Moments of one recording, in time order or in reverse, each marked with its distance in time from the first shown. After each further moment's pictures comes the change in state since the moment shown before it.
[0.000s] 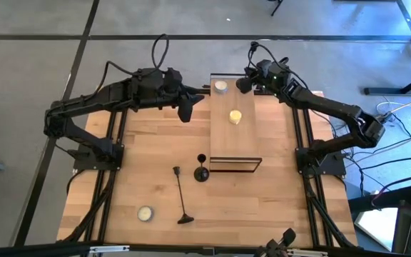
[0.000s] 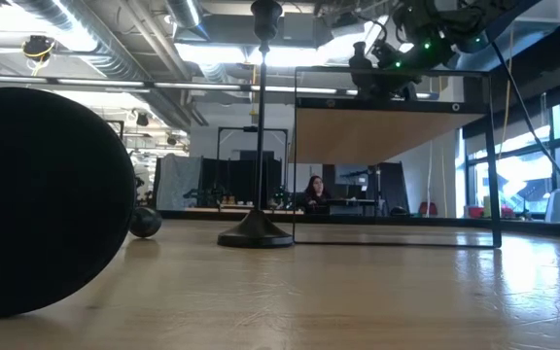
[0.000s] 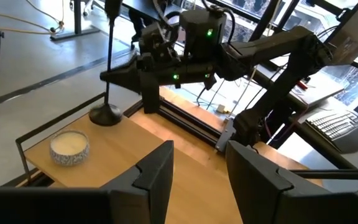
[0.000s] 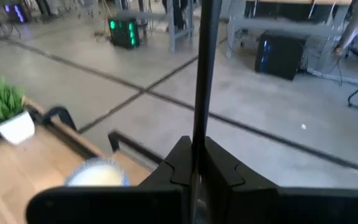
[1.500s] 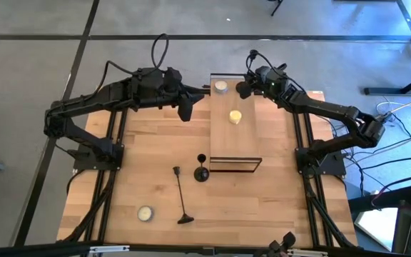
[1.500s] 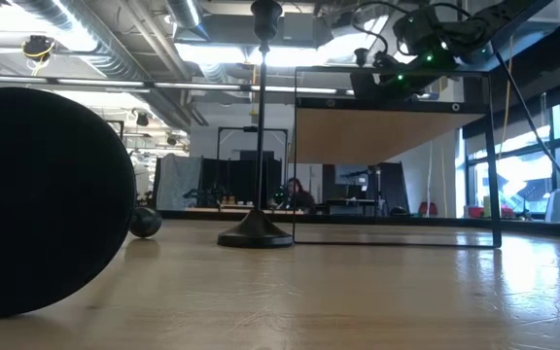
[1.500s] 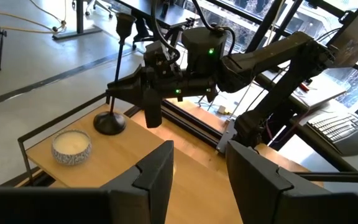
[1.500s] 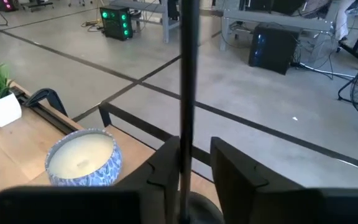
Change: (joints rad) left arm 0.005 0.000 0.000 0.000 -0.002 -0.008; right arm 0.026 0.002 -0.095 0.071 0.051 -0.007
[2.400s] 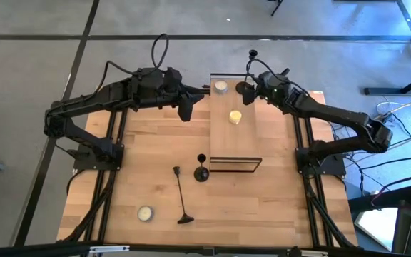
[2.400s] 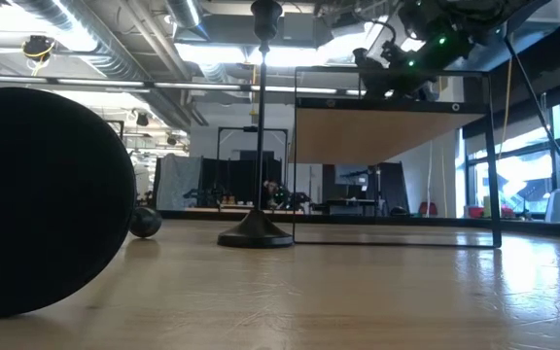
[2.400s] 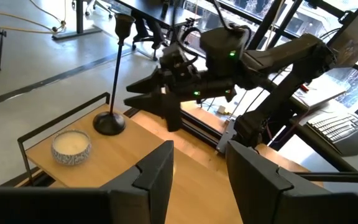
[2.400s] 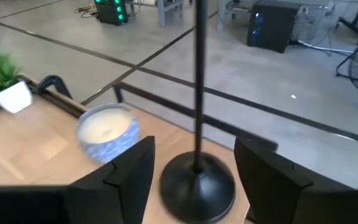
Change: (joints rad) left arm 0.000 0.000 0.000 0.001 0.000 0.000; right arm 0.095 -0.118 0.001 -0.212 0.088 0.101
